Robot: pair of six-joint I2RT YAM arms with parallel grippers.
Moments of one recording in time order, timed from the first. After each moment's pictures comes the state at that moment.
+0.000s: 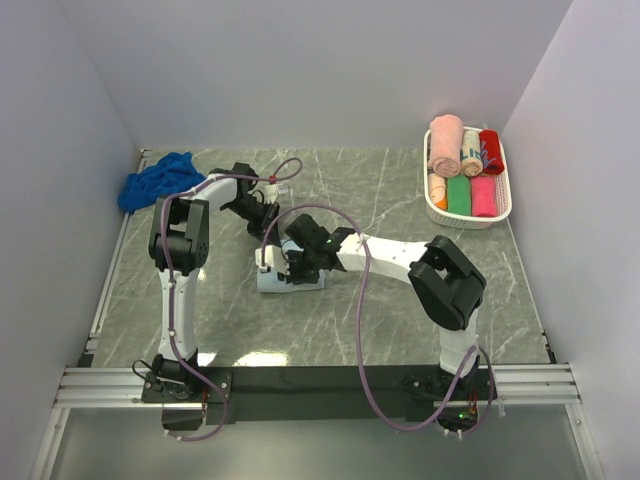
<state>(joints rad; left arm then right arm) -0.20 2.29 1.72 -0.91 0.74 0.25 0.90 1.91 1.30 -0.41 -0.31 -0.75</state>
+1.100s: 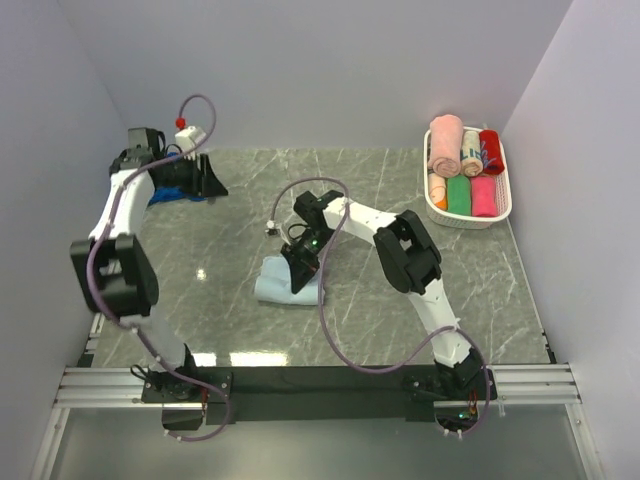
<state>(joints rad) 0.15 1.83 1.62 -0.72 0.85 0.21 0.71 2.33 1.83 -1.05 -0.95 -0.58</state>
